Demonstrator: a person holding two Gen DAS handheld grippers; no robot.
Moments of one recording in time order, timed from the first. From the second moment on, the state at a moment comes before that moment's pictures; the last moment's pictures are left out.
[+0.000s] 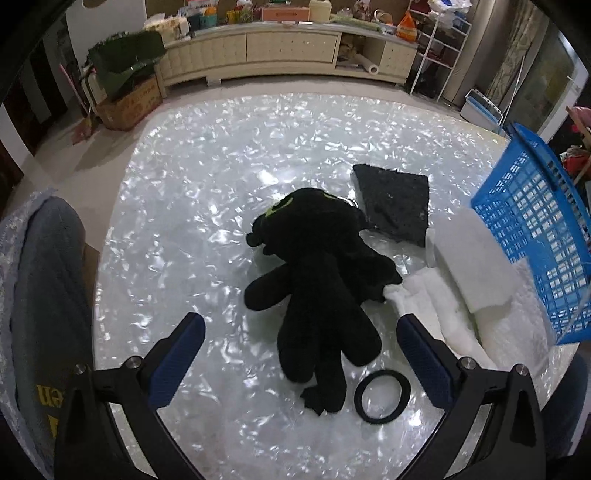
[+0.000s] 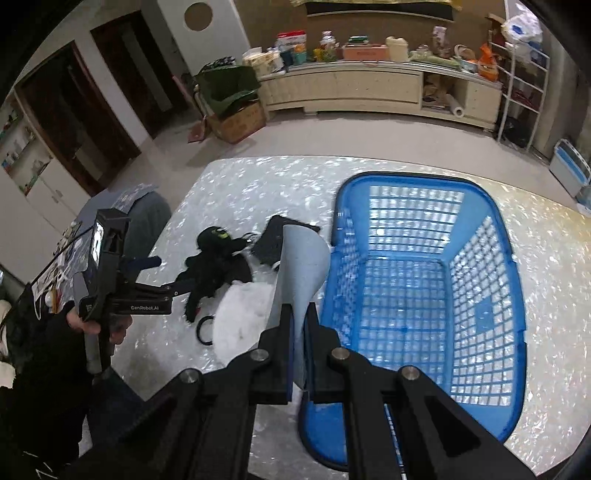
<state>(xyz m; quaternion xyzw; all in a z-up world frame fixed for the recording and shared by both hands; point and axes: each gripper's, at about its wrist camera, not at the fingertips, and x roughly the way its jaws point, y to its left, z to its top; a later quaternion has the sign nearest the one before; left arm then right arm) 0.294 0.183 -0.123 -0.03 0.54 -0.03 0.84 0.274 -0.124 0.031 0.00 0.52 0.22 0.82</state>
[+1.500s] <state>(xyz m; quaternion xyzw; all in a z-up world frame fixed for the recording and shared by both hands) 0.319 0.175 -0.126 -0.03 0.55 -0.06 0.83 0.298 -0.178 -0.072 -0.01 0.66 0.08 0.74</state>
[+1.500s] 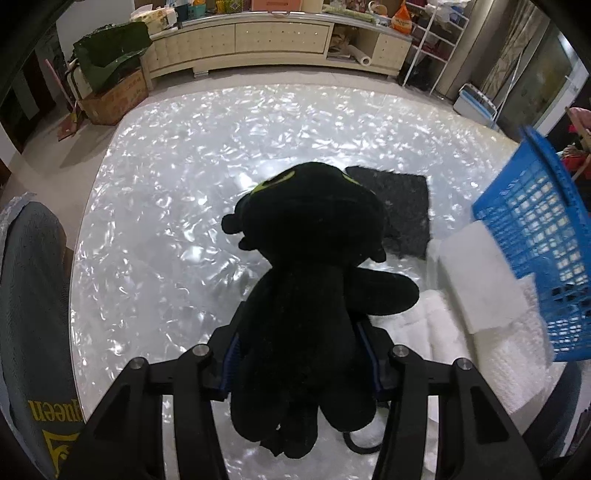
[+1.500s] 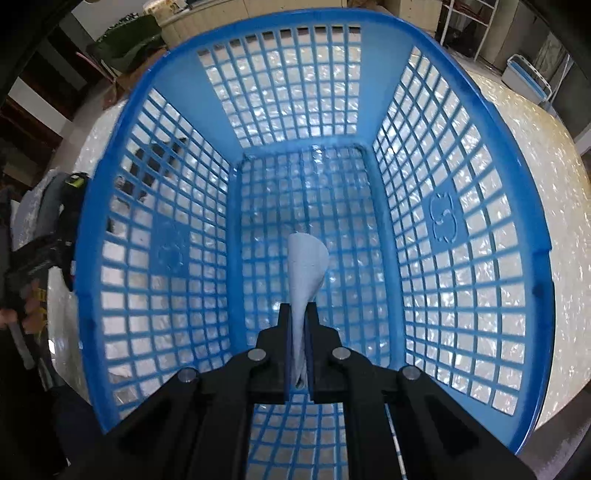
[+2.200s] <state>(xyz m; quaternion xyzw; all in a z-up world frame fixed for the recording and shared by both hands) 0.256 0.119 -0.003 -0.01 0.49 -0.11 0.87 0.244 -0.190 0.002 -0.03 0.56 0.10 0.82</state>
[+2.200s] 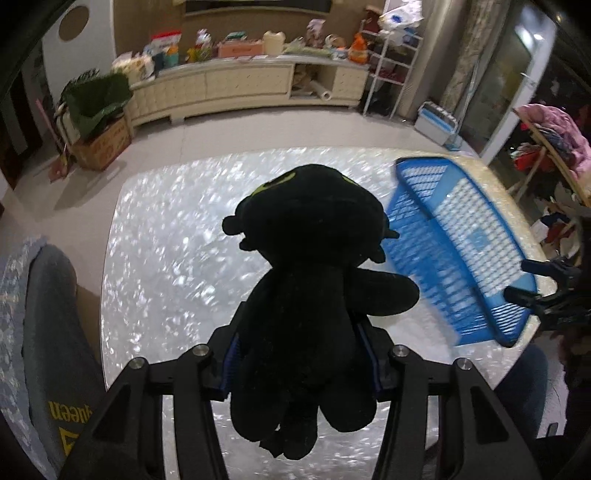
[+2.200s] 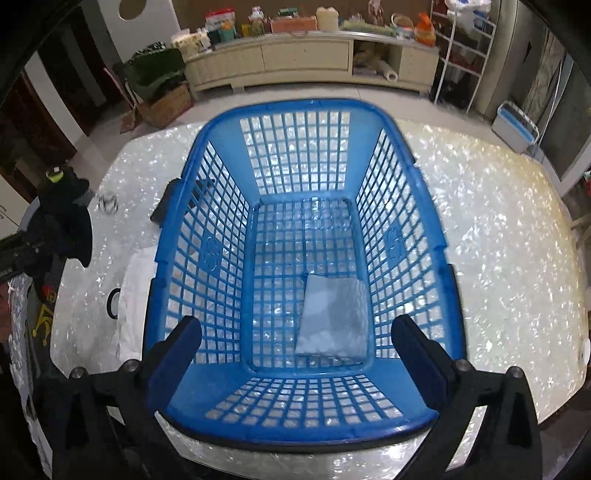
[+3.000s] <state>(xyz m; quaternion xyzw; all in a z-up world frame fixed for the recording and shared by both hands) 0.291 -0.070 0.030 0.09 0.47 -0.21 0.85 0.232 -0.251 0.011 -0.02 0.49 0.11 0.86</state>
